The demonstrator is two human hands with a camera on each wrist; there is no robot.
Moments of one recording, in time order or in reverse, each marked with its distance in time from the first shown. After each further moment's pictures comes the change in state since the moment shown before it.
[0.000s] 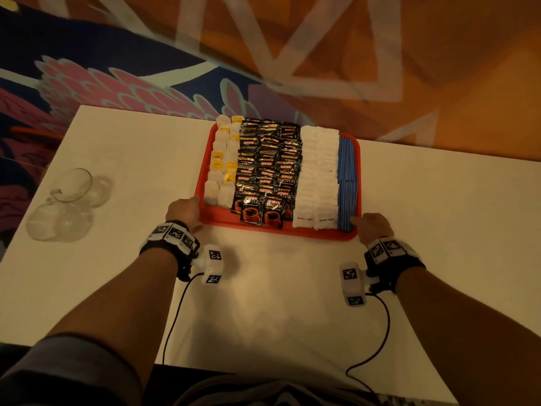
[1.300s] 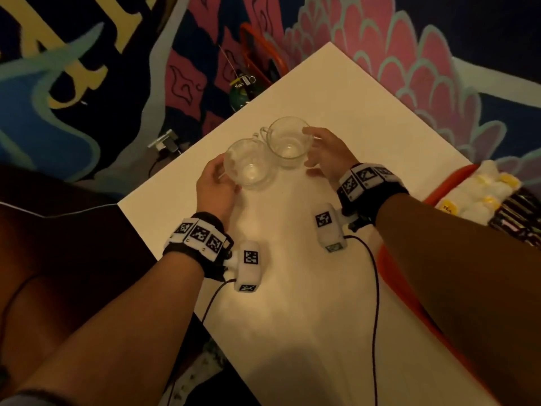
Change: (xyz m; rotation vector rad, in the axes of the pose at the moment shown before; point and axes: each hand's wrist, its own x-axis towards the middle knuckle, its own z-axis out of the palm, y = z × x) left_hand 0.092 -0.122 -0.223 -0.788 0.495 0.131; right_hand -0.168 -0.313 0.403 -0.110 -0.947 -0.607
